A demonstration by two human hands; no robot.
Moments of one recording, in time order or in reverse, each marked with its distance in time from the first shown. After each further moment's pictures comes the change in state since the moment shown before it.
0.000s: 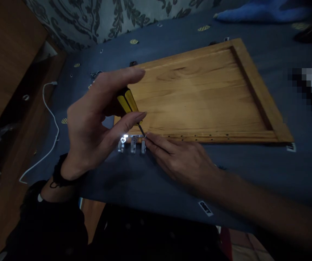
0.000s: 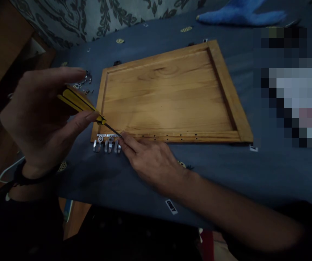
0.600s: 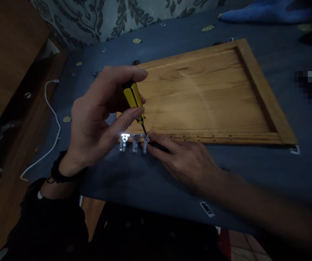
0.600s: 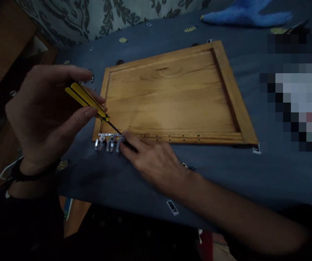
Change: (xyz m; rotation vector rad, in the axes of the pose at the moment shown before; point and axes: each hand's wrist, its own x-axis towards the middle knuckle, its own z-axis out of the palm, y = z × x) left_hand 0.002 0.004 -0.002 -0.083 -0.063 -0.148; right_hand 0.007 0.001 -0.009 0.093 0.014 0.021
